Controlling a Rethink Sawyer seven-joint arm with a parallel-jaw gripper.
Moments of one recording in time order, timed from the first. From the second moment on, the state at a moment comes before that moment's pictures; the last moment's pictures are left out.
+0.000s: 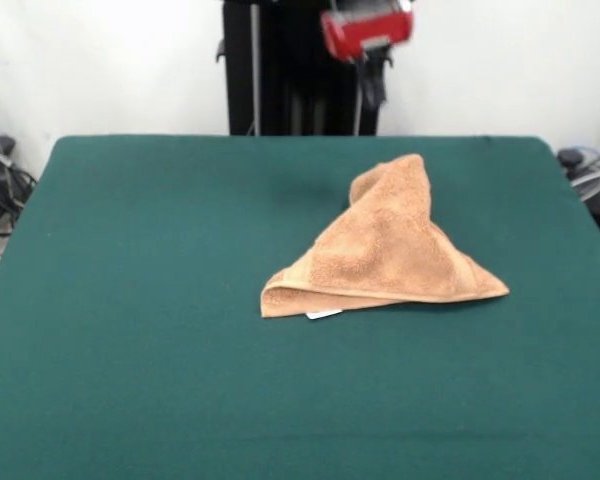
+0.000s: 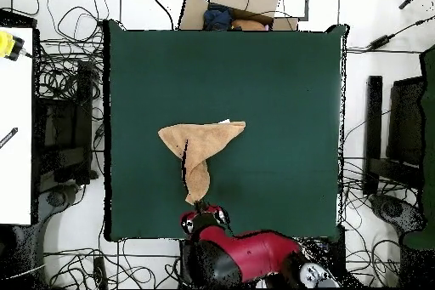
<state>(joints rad) -0.63 -0.87 0.34 2.44 -0.54 -0.12 1.67</state>
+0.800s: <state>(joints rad) -0.75 -1.16 0.57 2.65 -0.38 0.01 1.67</state>
